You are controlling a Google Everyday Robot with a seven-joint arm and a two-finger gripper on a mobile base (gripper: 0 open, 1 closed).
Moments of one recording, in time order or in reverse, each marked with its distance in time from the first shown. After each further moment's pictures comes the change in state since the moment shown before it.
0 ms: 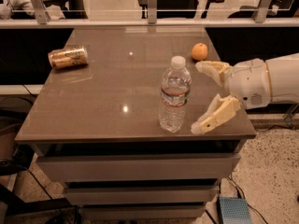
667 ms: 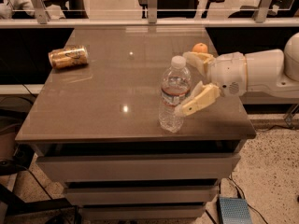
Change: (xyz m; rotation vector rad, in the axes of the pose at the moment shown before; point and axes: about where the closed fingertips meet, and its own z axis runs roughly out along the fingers) arm -0.017 -0.040 0.037 0.001 -0.130 0.004
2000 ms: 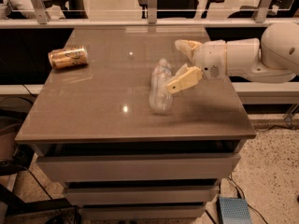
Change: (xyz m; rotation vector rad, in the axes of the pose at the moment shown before) arm -0.006 -0.061 0.033 0.062 -0.034 0.036
